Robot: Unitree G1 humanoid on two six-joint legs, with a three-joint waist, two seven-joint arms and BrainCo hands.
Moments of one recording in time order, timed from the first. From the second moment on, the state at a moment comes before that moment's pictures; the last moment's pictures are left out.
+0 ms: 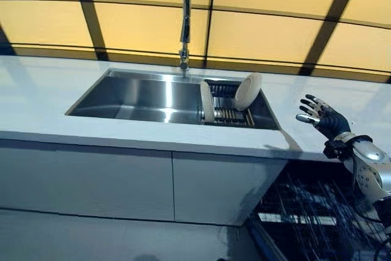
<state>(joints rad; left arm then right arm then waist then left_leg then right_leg) -0.03 0.44 -0.32 1.05 0.20 0.18 -0.10 -0.43 -0.90 0.04 0.32 0.77 0.12 0.15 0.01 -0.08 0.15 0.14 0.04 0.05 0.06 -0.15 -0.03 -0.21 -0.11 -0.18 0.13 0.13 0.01</state>
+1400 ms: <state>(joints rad) -0.05 0.47 -0.36 0.97 0.26 0.09 -0.12 -0.50 -0.88 0.08 0.40 0.77 0.17 0.06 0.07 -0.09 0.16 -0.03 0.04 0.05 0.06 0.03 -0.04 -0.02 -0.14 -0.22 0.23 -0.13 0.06</state>
